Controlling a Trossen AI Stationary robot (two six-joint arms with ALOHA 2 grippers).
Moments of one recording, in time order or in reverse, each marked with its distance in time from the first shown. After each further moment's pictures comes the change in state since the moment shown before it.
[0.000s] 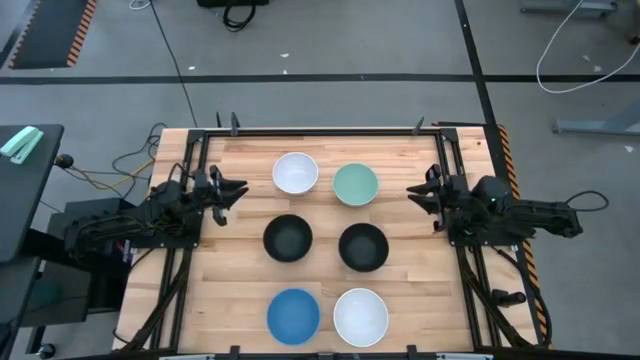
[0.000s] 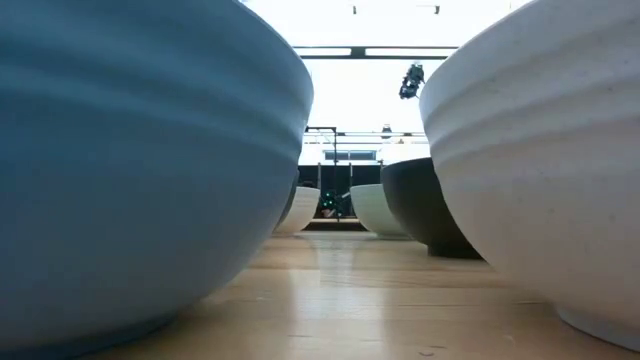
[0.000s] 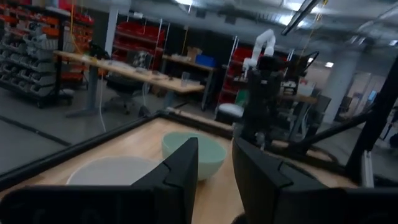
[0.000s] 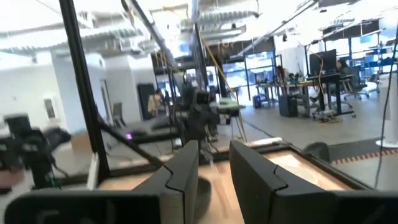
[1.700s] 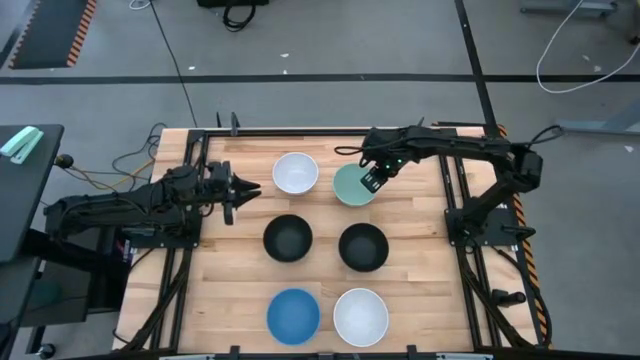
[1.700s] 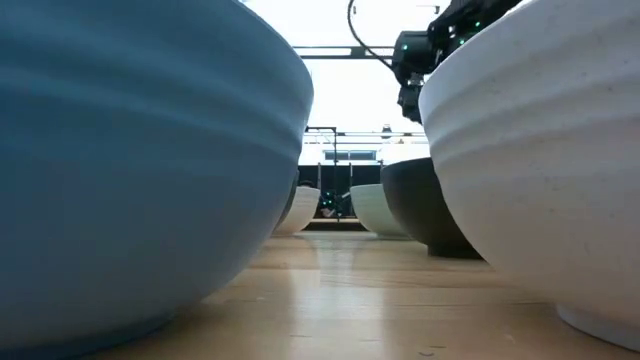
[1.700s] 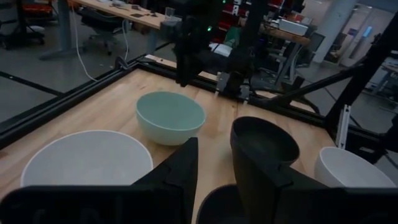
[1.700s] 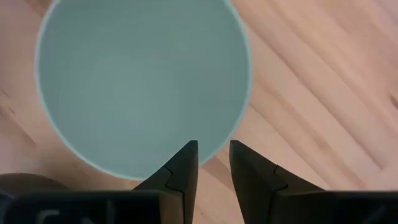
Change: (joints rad) left arm -0.050 0.450 0.347 -0.183 0.072 -0.002; right arm -0.316 1.523 1.075 -1.112 0.056 0.220
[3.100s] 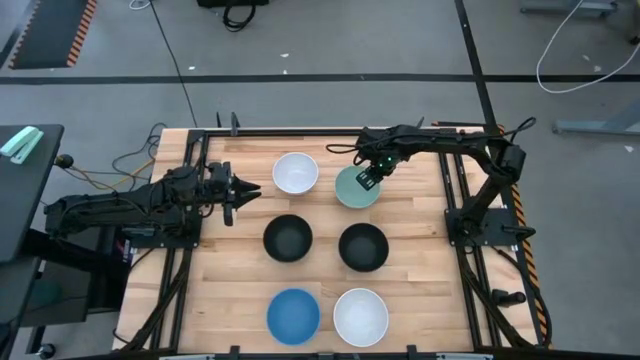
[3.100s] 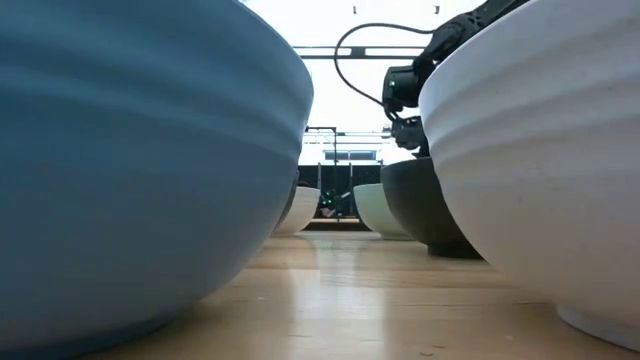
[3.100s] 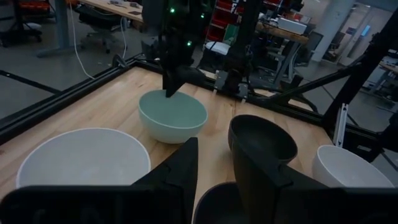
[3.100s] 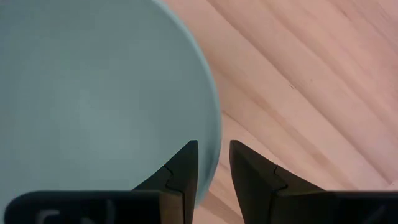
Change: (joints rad) left arm -0.007 0.000 0.000 -0.006 -0.001 -0.007; right arm -0.063 0.139 -0.001 0.057 0.006 -0.010
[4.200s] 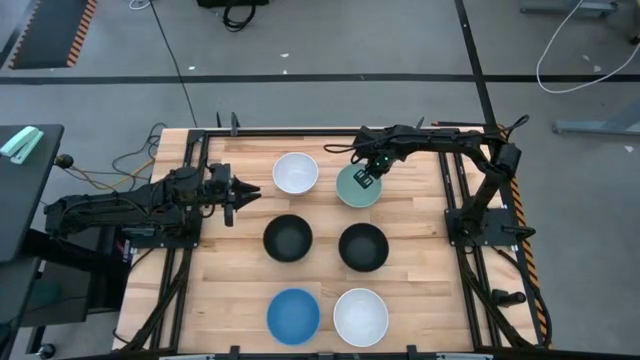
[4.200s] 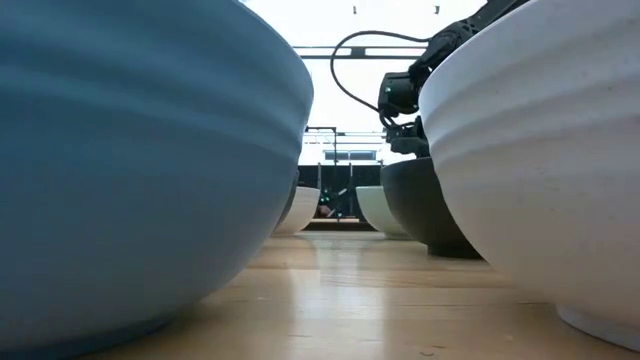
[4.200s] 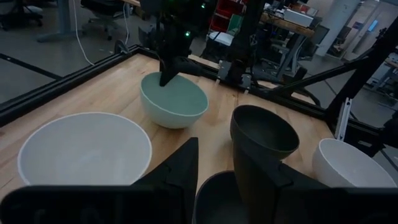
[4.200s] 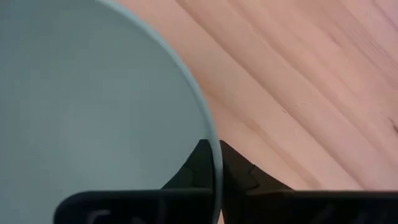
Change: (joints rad) left arm 0.000 0.000 0.000 -0.044 -0.001 -0.029; right arm -0.013 0.035 0.003 0.057 0.048 -0.037
